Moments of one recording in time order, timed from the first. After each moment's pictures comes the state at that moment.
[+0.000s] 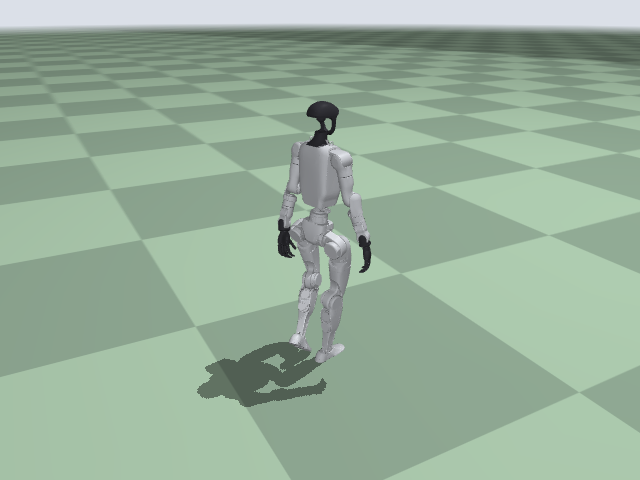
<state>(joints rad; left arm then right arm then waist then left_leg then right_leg) 0.23 0.06 0.45 1.66 0.37 -0.06 -0.27 -0.13 -0.19 -0.24 1.42 -0.82 0.07 0.13 -0.22 -0.10 -0.04 -0.32 -0.06 0.28 0.86 0.13 0.02 -0.12 -0.02 -0.08 0.09 -0.02 -0.04</state>
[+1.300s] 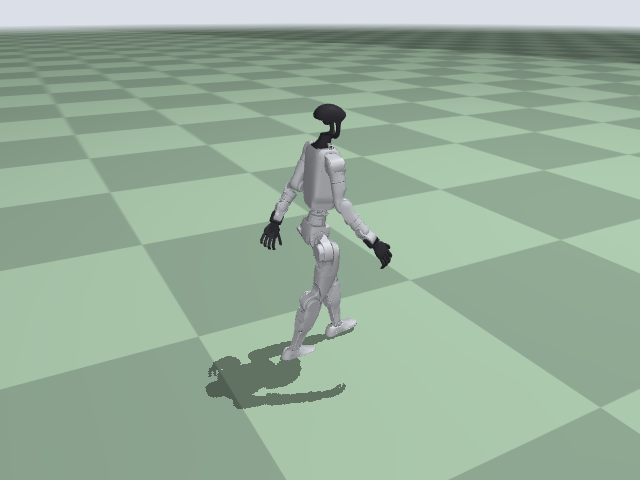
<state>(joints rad) 0.43 -0.02 0.47 1.70 0.66 -0.11 -0.28 -0.20 -0.24 -0.27 1.05 -0.62 -0.13 0.10 -0.10 -0.04 -0.02 -0.46 -0.01 0.26 0.17 0.09 0.10 0.02 0.19 0.18 0.11 -0.09 -0.26</state>
